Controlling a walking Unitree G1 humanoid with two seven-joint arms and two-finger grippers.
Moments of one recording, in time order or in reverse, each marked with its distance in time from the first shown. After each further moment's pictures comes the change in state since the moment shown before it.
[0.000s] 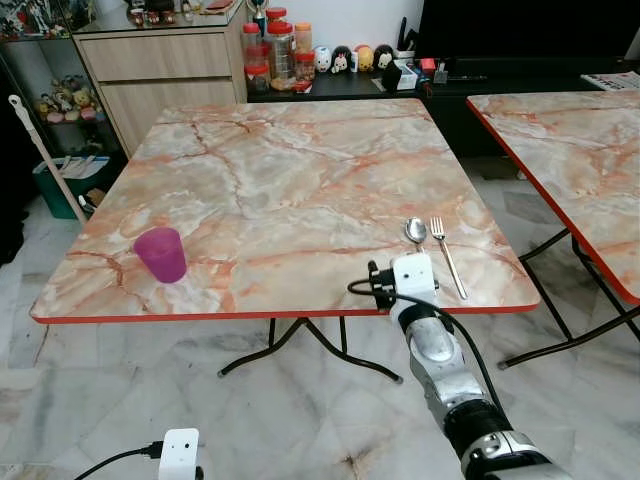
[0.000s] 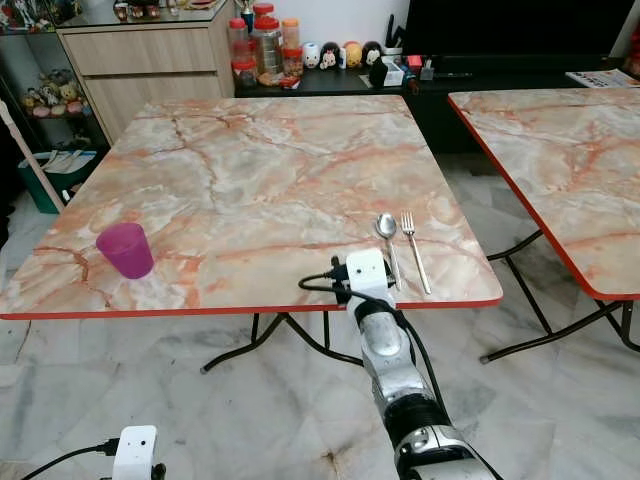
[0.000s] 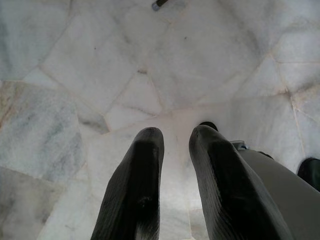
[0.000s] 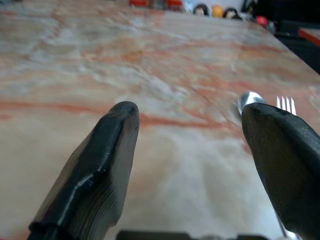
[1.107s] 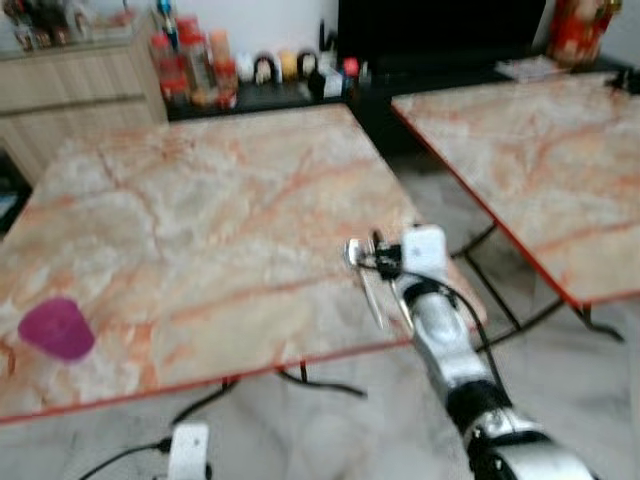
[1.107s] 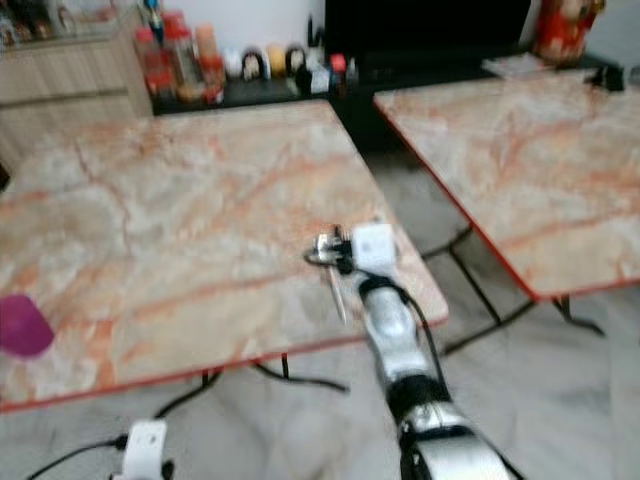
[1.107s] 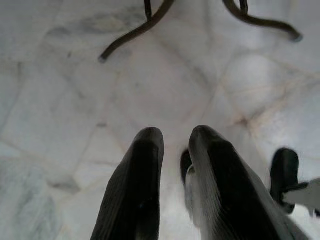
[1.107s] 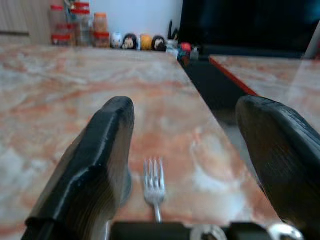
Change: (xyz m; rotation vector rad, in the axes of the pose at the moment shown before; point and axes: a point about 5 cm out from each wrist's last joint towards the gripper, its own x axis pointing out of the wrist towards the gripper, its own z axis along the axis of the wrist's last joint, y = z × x) left arm 0.001 -0.013 0.002 -0.002 0.001 -0.021; right arm 0.011 -0.015 0.025 0.025 -0.124 -0.030
